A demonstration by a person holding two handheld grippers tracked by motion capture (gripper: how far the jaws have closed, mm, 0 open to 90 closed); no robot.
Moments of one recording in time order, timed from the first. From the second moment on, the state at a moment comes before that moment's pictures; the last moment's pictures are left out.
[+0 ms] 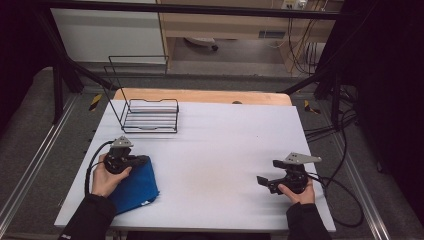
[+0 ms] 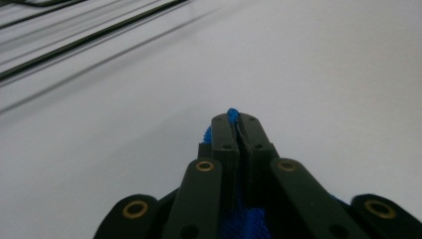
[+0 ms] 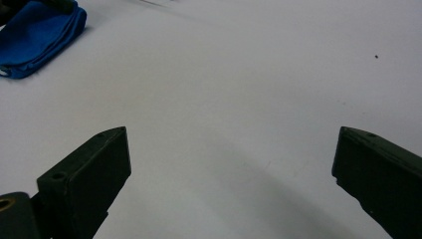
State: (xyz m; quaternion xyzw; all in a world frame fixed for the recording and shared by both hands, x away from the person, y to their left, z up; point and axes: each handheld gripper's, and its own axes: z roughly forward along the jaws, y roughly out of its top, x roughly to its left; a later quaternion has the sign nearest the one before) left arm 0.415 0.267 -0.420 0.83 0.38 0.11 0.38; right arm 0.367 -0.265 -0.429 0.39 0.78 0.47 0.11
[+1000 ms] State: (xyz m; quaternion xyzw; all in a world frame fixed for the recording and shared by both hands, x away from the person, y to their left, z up) left arm 0.437 0.241 -0.435 0.86 0.40 0.10 0.29; right arm 0.368 -0.264 -0.430 0.39 0.78 0.47 0.11
